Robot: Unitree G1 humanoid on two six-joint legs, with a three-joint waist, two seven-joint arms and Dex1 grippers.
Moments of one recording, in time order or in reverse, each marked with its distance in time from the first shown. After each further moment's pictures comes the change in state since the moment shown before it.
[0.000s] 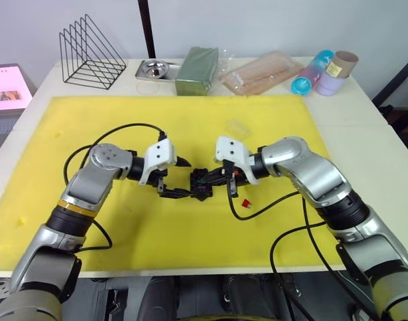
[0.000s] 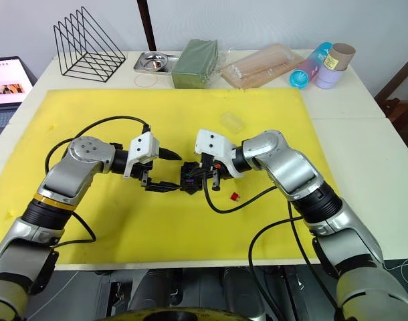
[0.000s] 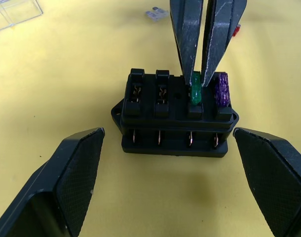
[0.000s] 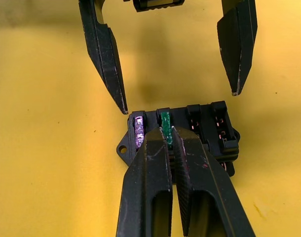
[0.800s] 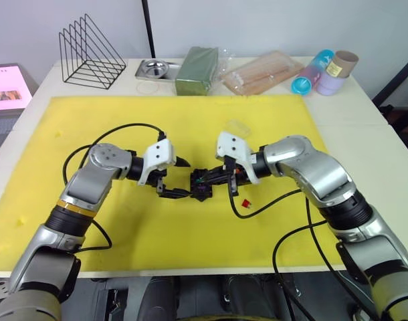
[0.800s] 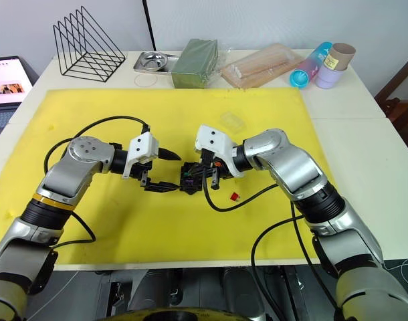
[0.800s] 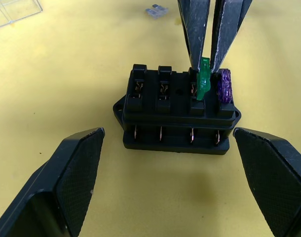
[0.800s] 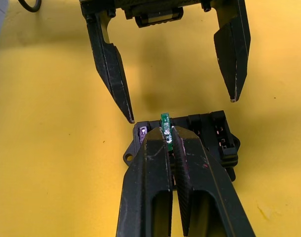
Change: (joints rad) left arm 0.000 0.009 0.000 0.000 0.000 0.001 -0.003; right arm -0.002 0.003 -0.029 -0.043 0.057 0.084 -0.011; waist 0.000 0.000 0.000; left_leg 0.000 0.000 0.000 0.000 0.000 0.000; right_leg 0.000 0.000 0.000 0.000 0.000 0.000
